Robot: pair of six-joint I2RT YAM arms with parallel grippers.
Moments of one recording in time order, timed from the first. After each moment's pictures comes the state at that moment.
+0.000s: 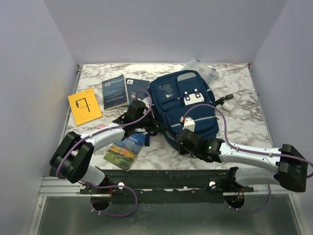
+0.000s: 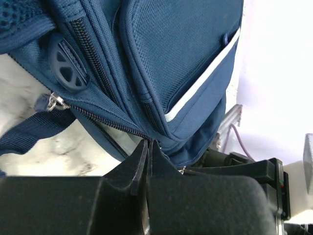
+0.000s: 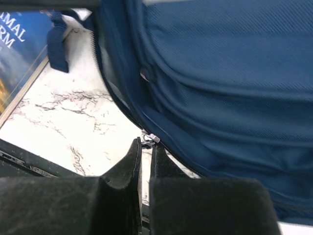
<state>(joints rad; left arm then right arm) -0.63 1.47 0.73 0.16 0.41 -0.99 1.10 1.18 0.66 -0.30 0.40 0.69</state>
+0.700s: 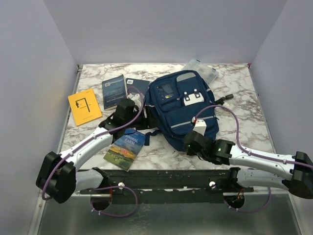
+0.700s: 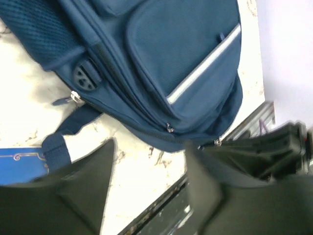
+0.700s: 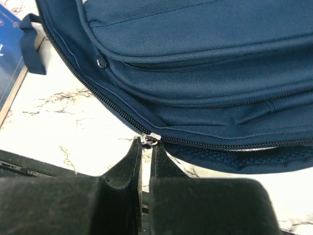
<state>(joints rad) -0.54 1.23 0.77 -0.11 0.34 -0.70 1.10 1.04 0.64 -0.51 0.49 0.87</state>
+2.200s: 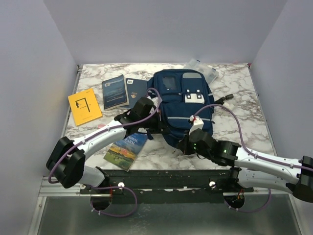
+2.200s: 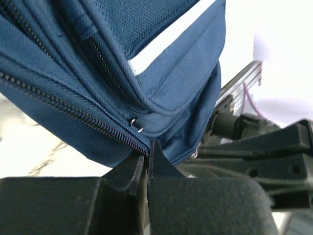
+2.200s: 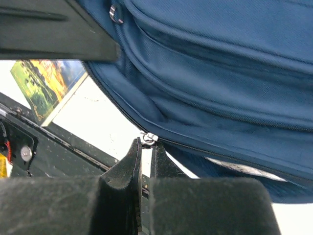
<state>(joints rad) -0.74 1.38 0.87 -0.16 0.37 -0.85 1.10 0.96 0.62 -0.34 0.32 0.71</state>
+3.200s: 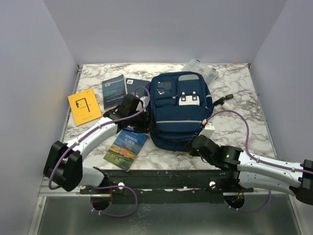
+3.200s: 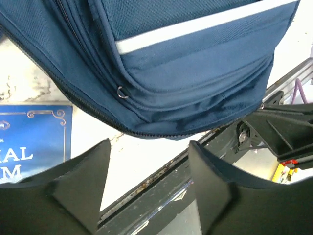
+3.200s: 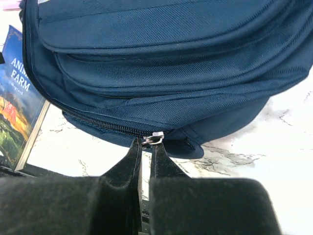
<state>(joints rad) -0.53 1.38 0.95 -0.47 0.43 -0.52 1.10 0.88 0.50 -0.39 0.53 0.97</state>
